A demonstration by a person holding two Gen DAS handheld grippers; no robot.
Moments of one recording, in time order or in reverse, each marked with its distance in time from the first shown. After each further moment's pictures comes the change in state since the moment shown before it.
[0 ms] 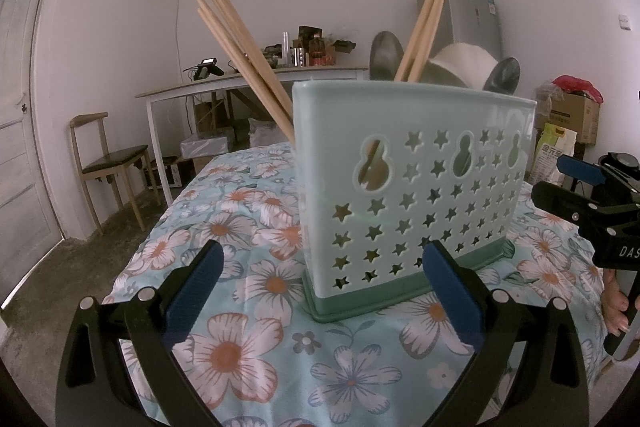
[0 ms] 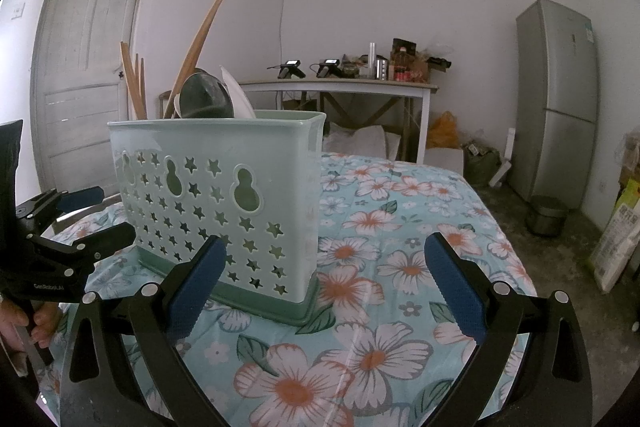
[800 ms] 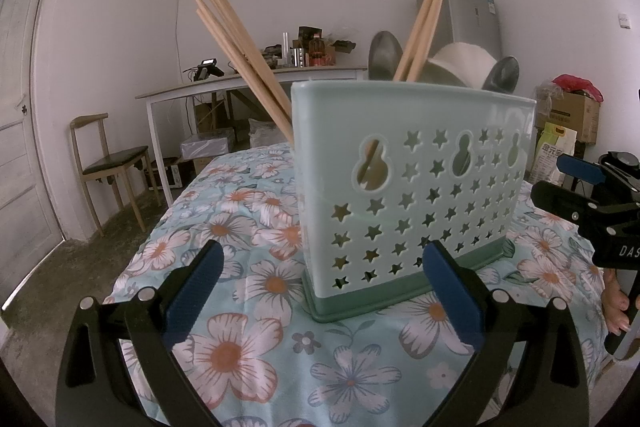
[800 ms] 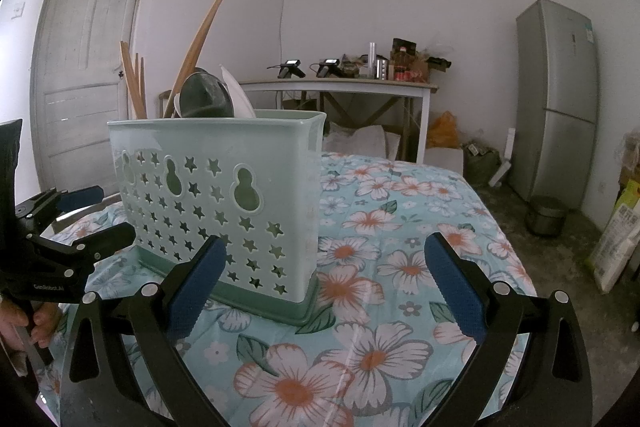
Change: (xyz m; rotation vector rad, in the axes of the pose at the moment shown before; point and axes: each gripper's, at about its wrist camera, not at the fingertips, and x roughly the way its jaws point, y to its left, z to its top) left arm 0.000 0.000 0.000 -0.001 0.000 0.000; right arm 0.000 0.000 0.001 -0.001 0.001 0.001
